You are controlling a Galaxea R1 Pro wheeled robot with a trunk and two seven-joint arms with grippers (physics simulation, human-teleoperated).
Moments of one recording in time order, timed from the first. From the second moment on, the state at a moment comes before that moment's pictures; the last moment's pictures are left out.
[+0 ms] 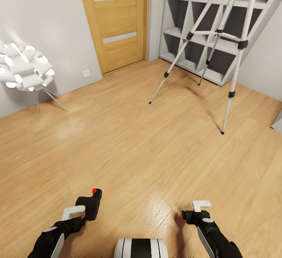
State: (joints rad) left arm -0.19 0.06 0.15 -1.13 0.06 0.54 0.02; right arm -0.40 -0.03 0.01 -0.70 0.02 0.27 -0.08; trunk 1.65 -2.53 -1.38
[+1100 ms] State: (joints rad) left arm -0.19 0.06 0.10 -1.14 0.05 0.53 -0.11; right arm -0.40 -0.03 0.00 -1.08 0.02 0.55 -0.07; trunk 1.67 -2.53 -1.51
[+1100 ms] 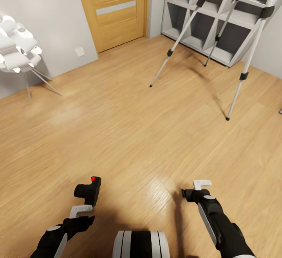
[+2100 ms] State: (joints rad) left arm -0.19 0.06 0.10 -1.22 0.05 0.53 -0.10; right arm -0.40 -0.02 -0.01 -1.54 0.01 1.04 -0.07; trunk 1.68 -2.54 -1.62
